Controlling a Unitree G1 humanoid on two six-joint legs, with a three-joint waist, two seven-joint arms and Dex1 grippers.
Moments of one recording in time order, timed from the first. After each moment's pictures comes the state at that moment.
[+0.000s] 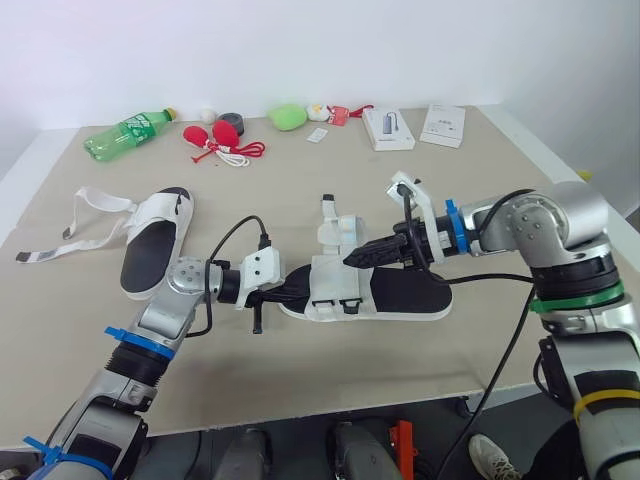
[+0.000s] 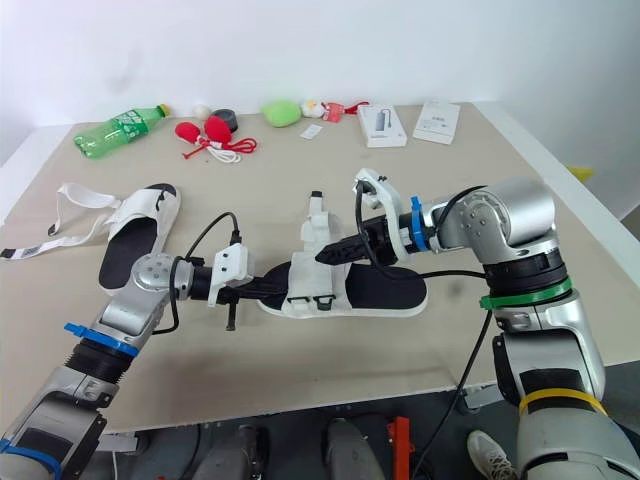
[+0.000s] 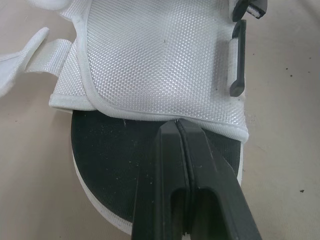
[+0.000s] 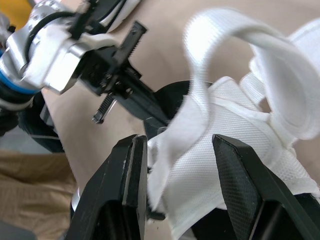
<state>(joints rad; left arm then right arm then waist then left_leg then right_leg) -0.57 0.48 -0.26 0.22 -0.15 0.05 -1.20 -1.00 -0.67 0.18 0.10 0.74 1.45 0.87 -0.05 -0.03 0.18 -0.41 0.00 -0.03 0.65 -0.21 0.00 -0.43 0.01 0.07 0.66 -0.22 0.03</state>
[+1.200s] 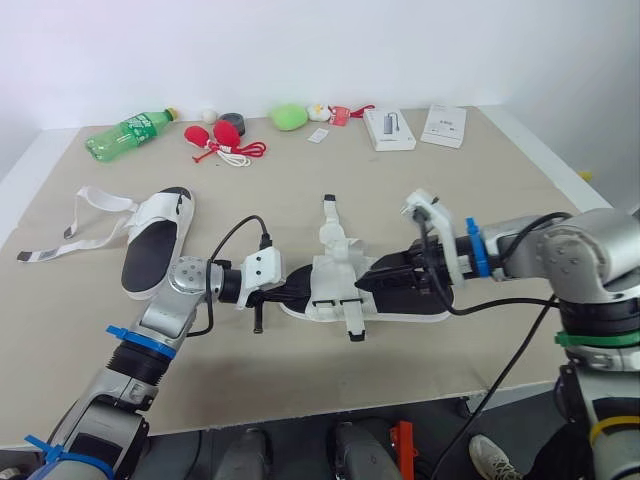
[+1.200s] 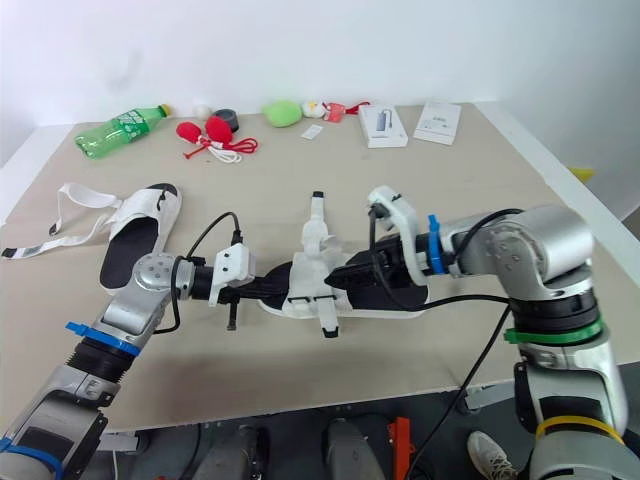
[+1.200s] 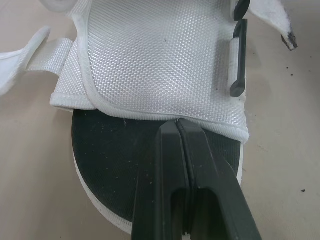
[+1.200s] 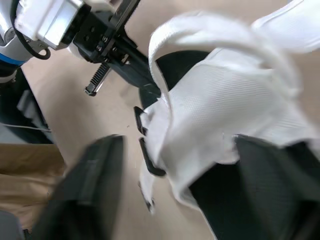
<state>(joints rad) -0.58 0.48 -0.27 0.23 -0.14 0.04 -1.20 -0.84 -0.80 0.04 -0.22 0.82 1.51 0.83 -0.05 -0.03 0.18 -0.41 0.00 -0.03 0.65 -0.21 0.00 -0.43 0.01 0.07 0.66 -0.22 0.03</state>
